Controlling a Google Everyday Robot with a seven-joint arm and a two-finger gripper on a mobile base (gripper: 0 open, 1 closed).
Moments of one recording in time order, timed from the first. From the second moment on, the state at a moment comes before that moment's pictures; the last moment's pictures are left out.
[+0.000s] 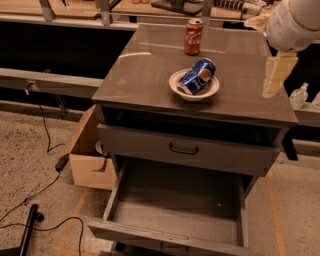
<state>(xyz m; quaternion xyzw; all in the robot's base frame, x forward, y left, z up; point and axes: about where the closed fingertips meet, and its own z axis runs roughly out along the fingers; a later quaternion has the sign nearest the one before) 0.613 -0.239 0.973 -0.73 0.63 -0.14 0.24</state>
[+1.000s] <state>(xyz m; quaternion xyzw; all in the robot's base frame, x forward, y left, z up) 0.661 -0.204 0.963 -0.80 0.56 -0.10 0.18</state>
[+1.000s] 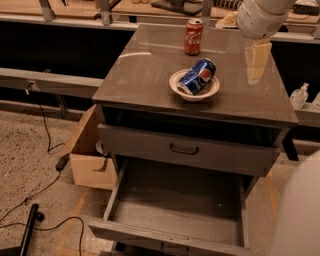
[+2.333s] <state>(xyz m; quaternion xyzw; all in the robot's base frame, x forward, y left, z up) 0.723 -0.156 0.918 -0.84 0.53 -0.08 0.13</state>
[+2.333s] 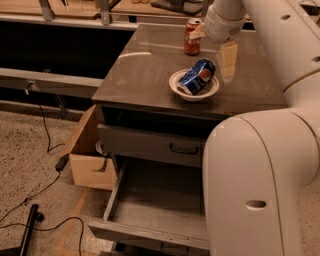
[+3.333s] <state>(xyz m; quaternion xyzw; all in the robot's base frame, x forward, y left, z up) 0.735 -0.145 0.875 -0.84 0.53 -0.06 0.09</state>
